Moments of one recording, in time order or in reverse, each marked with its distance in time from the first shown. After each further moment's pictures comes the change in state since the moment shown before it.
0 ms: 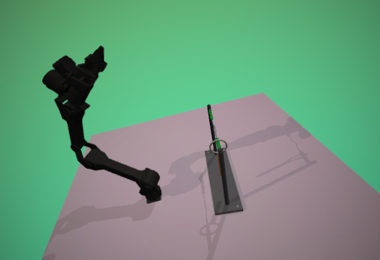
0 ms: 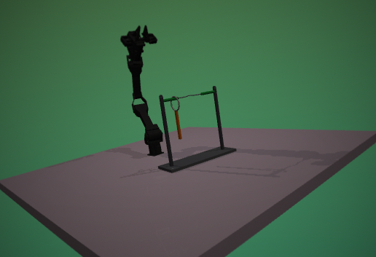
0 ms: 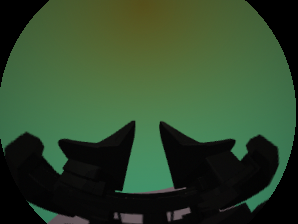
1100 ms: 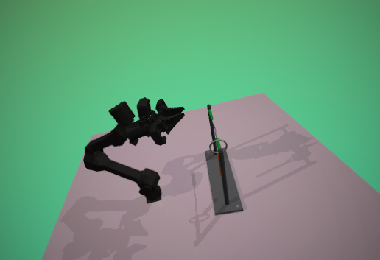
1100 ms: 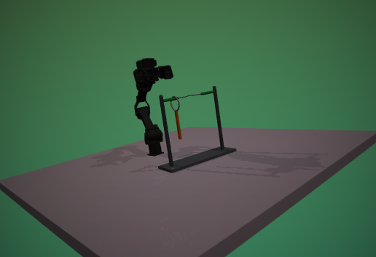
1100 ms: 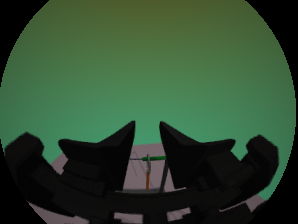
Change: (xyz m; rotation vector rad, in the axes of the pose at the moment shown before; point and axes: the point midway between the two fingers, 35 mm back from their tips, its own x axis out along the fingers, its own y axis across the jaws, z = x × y) arm -0.004 -0.061 -0.275 -0.067 0.478 -0.037
